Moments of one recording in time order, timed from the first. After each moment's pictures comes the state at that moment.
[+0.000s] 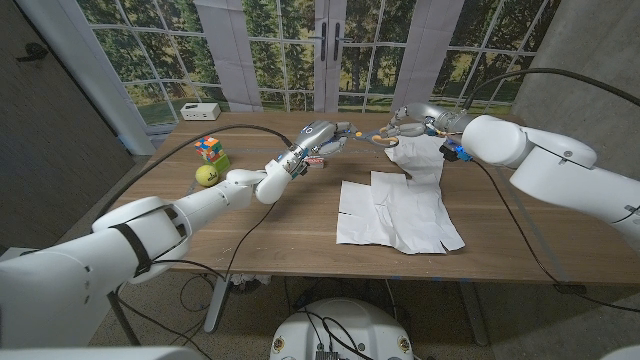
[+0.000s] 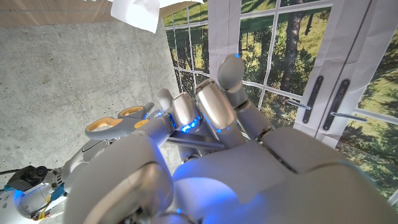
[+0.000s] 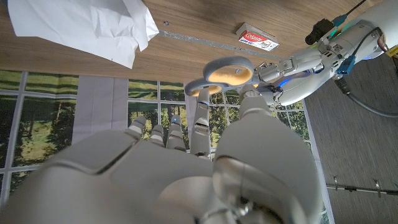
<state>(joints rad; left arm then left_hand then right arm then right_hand) 0.27 0.41 1.05 -0.80 0.70 -0.67 0.85 0.48 0.17 0.94 0.09 0.21 0.62 -0.22 0.74 0.91 1.12 -0.20 1.56 1.23 1.38 -0.20 1.52 1.22 0.91 -0.13 1.54 0.67 -0.74 -1.12 -0.49 -2.35 0.00 -0.65 0.14 0.78 0.15 0.11 -0.14 0.33 0.51 0.10 0.30 0.24 0.05 0.16 0.23 0.19 -0.17 0.15 0.18 0.18 -0.17 0.21 0.21 0.18</state>
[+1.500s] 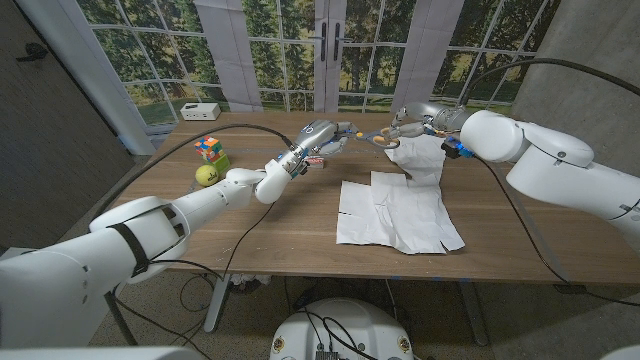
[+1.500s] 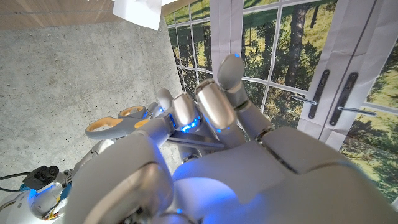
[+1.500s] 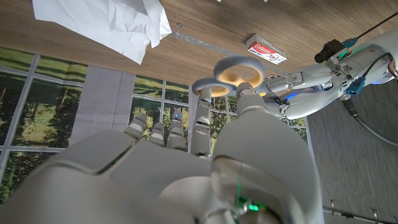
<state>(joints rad) 0.27 0.42 1.06 -0.82 0.73 -0.67 0.86 0.48 0.17 0.94 0.09 0.21 0.61 -0.21 0.75 0.90 1.12 -0.20 1.56 1.23 1.38 -0.20 1.52 1.22 0.91 -0.13 1.54 0.66 -0.69 -1.14 -0.55 -2.38 -0.13 -0.70 0.23 0.82 0.16 0.13 -0.15 0.33 0.56 0.08 0.33 0.25 0.10 0.13 0.24 0.19 -0.15 0.13 0.19 0.18 -0.13 0.21 0.21 0.18</state>
